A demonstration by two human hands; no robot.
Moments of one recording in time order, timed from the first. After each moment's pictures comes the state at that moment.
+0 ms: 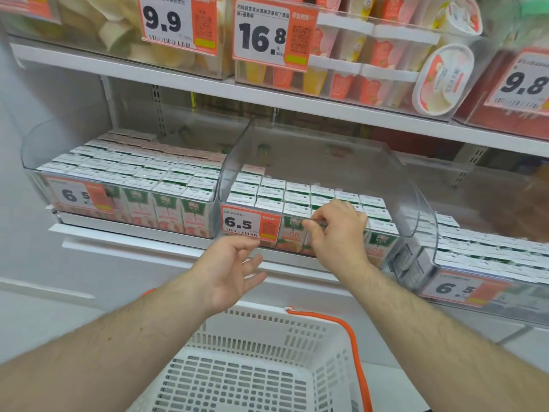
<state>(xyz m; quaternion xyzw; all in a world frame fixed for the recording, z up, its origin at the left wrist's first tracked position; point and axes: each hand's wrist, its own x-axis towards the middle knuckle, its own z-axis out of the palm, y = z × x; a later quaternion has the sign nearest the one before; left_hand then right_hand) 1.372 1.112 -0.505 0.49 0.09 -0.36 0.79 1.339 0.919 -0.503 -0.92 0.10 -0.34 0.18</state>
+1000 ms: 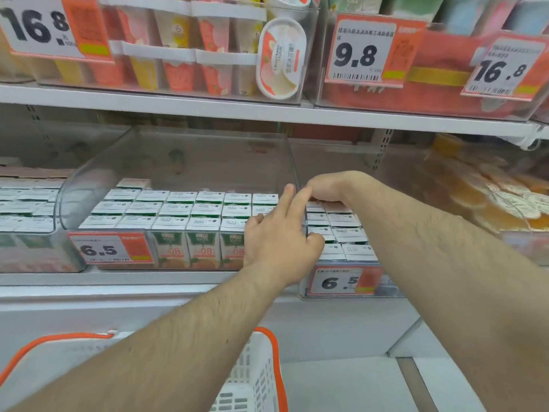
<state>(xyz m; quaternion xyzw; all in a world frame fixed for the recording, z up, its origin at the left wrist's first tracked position) 1.301 0.874 -0.471 0.90 -0.35 0.02 0.26 1.337 0.704 -0.422 -0.89 0.30 0.18 0.27</state>
